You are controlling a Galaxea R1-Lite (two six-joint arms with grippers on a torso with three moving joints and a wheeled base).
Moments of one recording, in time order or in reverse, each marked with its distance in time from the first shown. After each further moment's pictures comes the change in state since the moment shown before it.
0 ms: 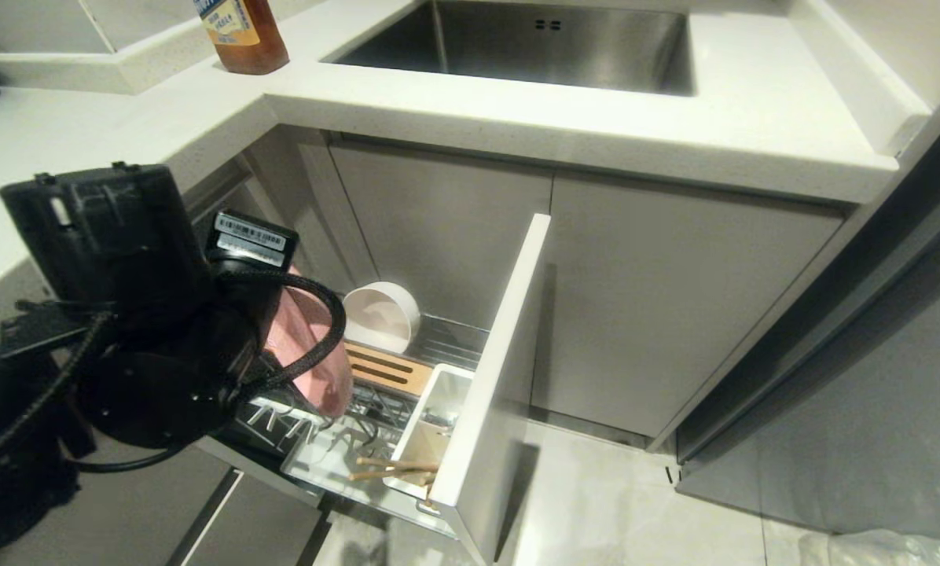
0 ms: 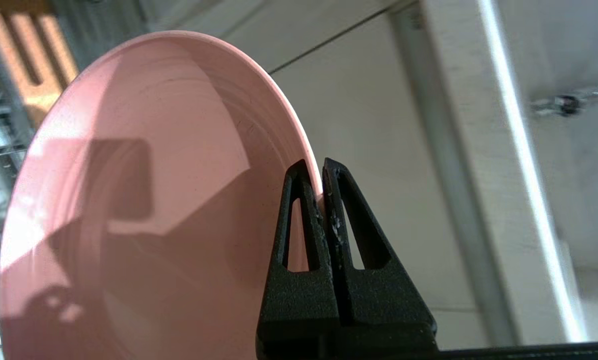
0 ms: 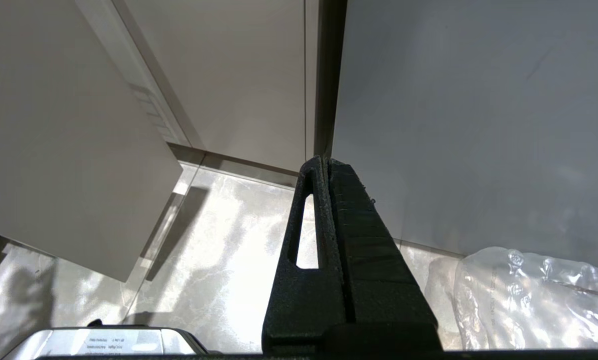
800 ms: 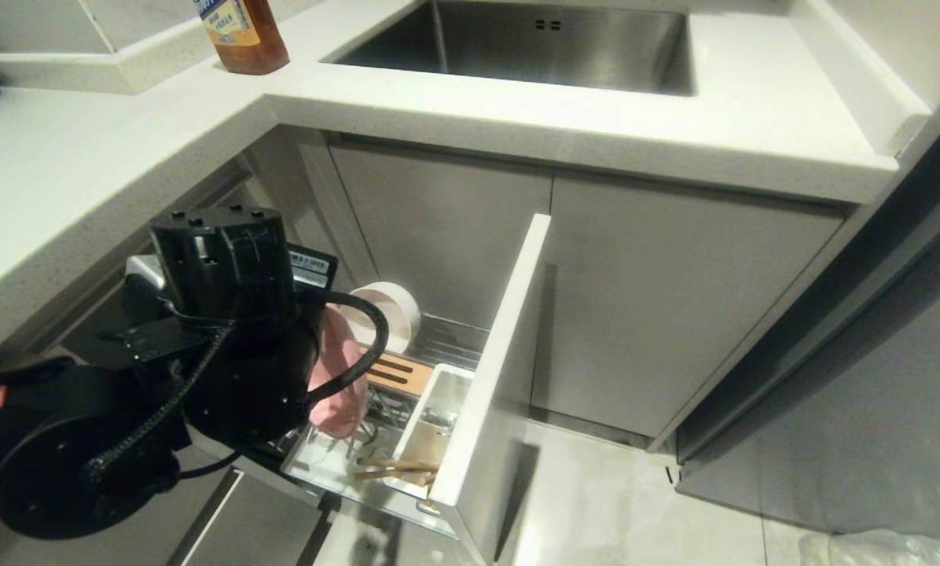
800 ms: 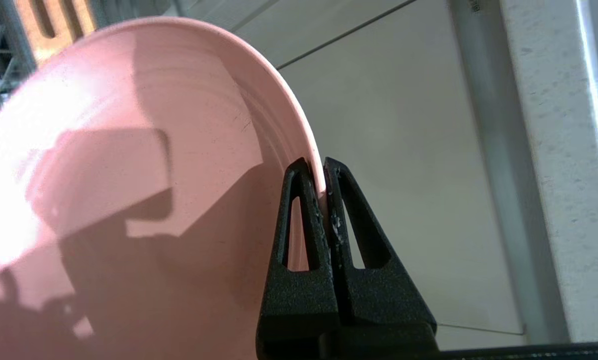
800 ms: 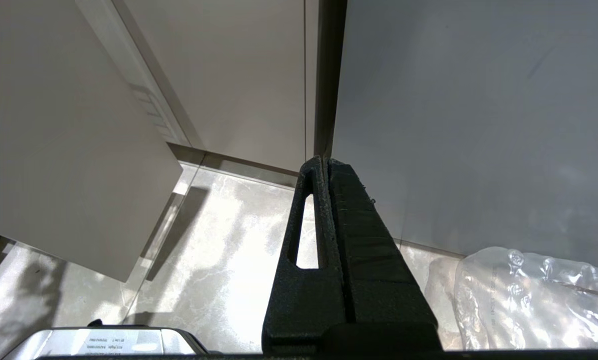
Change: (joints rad) left arm 0.004 0.124 -0.011 -0.031 0.037 -0.111; right arm 0.000 0.000 0.000 0.000 0.000 0.000
